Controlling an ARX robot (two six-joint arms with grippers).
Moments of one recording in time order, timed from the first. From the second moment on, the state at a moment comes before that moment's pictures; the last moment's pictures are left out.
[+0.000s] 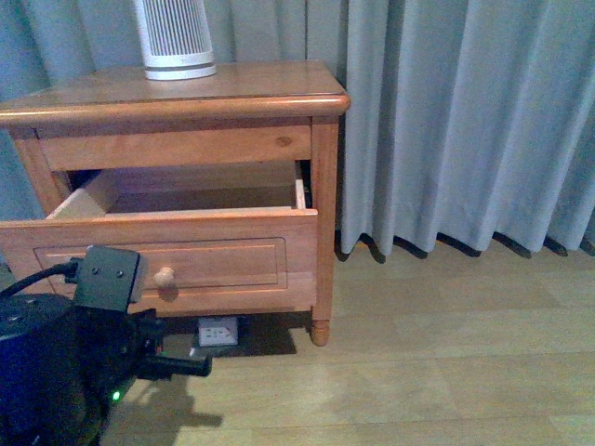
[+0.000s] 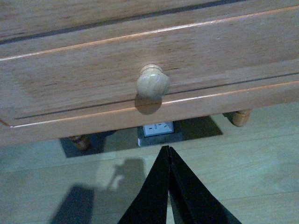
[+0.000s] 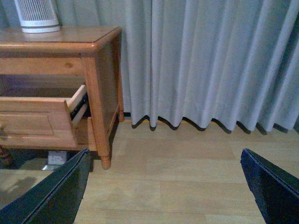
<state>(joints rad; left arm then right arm) -0.25 2.31 0.67 1.37 -0.16 0.11 0.00 0.00 0.01 0.00 0.00 0.00</state>
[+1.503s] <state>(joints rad) -0.10 0.20 0.27 -0.12 -0.02 0.02 0.00 0.00 0.01 0.00 0.00 0.00</state>
